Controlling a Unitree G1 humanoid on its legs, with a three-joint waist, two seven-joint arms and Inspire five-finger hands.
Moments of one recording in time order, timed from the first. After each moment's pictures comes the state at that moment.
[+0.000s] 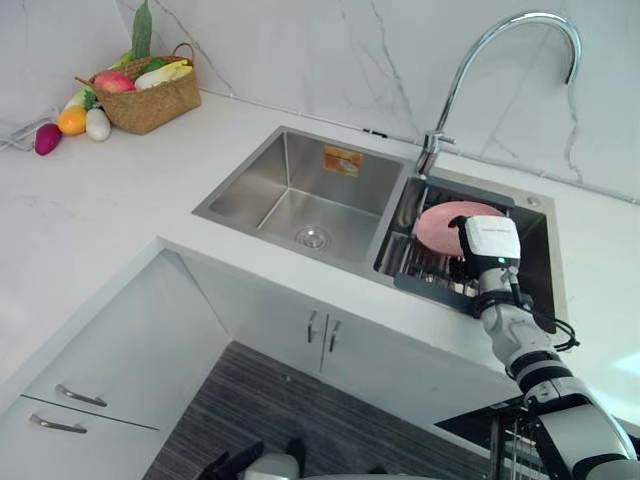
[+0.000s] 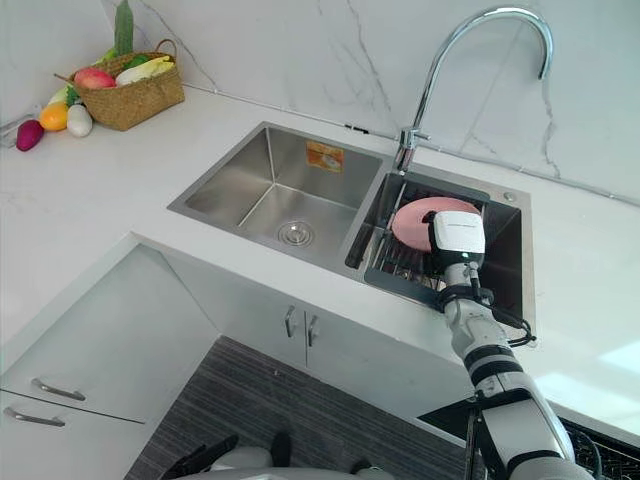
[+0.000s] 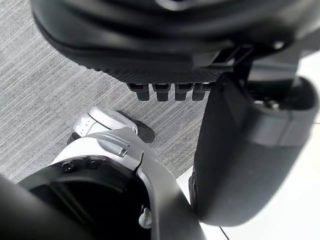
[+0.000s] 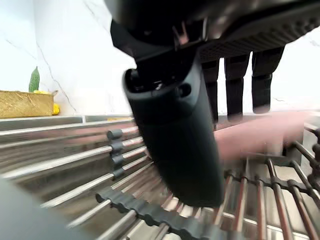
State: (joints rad) left arm 0.26 0.17 0.11 0.82 -0.45 0.21 -0.07; right arm -0.48 -0.53 0.20 0.77 -0.96 0.08 -0.43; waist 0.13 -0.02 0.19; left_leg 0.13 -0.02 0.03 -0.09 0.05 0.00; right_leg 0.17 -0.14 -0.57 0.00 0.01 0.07
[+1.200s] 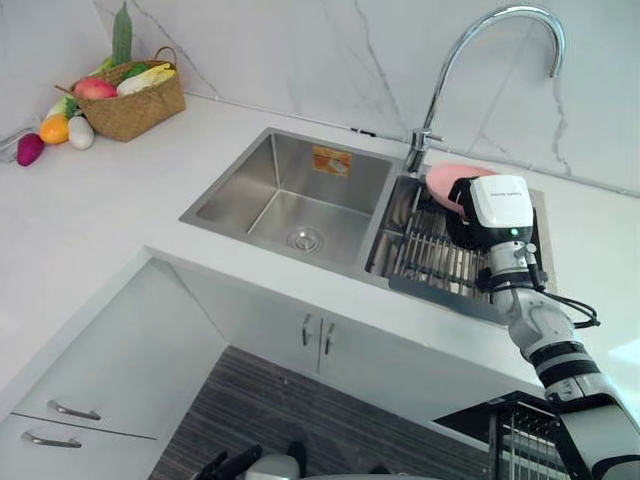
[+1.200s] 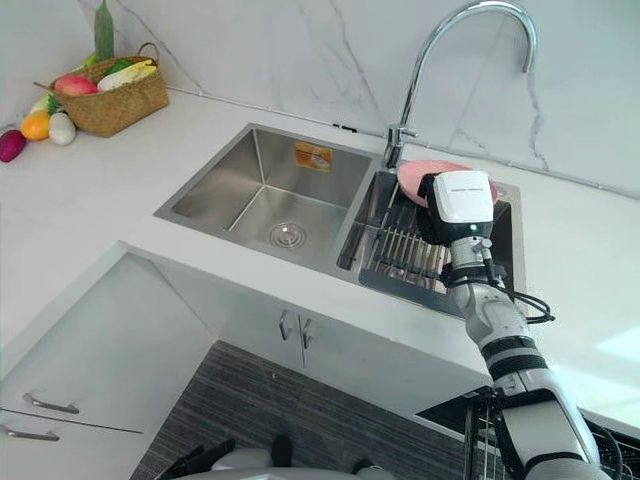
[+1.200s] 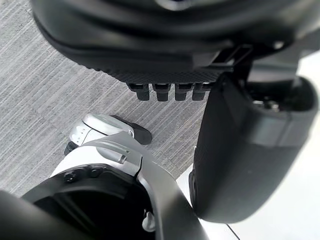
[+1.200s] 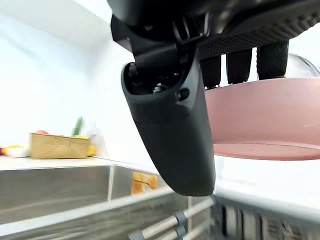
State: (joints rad) left arm 0.28 0.18 0.08 0.81 -0.43 0.18 -0.07; right arm -0.41 -0.64 0.16 0.41 -0.98 -0.09 -0.50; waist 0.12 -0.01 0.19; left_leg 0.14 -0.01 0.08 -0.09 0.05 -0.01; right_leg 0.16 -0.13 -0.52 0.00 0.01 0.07
